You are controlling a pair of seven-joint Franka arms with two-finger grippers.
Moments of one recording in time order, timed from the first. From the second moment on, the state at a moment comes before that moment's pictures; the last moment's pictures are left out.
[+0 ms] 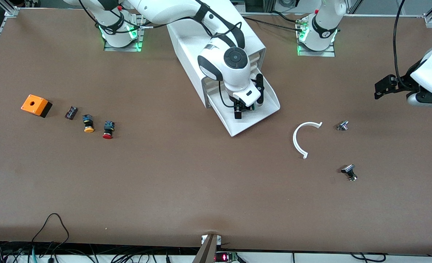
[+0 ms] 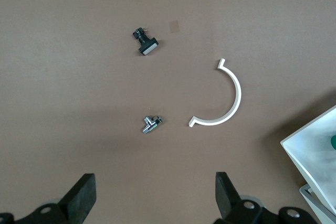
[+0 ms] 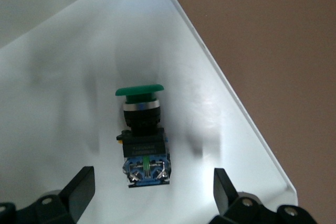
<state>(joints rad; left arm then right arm) 0.09 -0.03 -0.08 -1.75 0.03 1.69 0.06 0.83 0.82 0.14 -1.25 -0.07 2.15 -0.59</state>
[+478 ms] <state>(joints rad) 0.09 -0.03 -0.08 -1.74 0.03 1.68 0.05 0.84 0.84 0.14 -1.25 -0.08 2.15 -0.59</state>
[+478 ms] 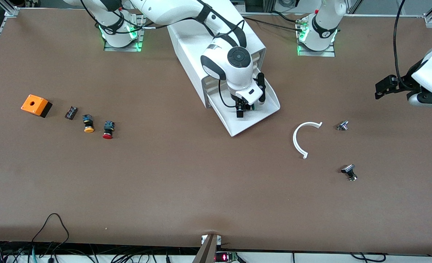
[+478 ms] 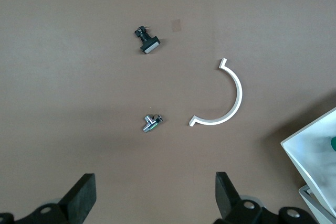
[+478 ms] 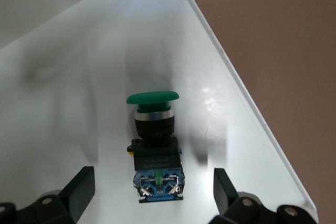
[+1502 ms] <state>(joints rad) 0.09 -0.03 -0.09 -1.74 0.03 1.67 0.05 0.85 0.86 0.14 -1.25 -0.11 2.22 -0.60</state>
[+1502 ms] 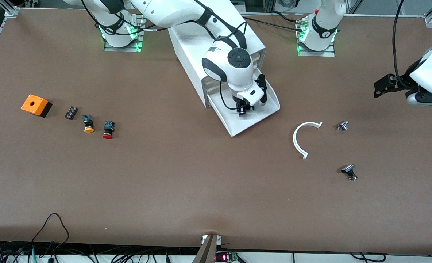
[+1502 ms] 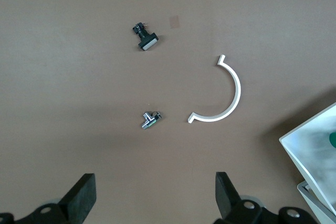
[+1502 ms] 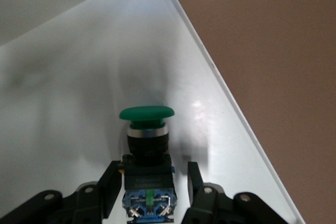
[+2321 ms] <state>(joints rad) 0.09 -0.03 -0.09 -1.74 0.03 1.66 0.05 0.88 0.83 0.12 -1.21 -0.16 2.22 -0.58</state>
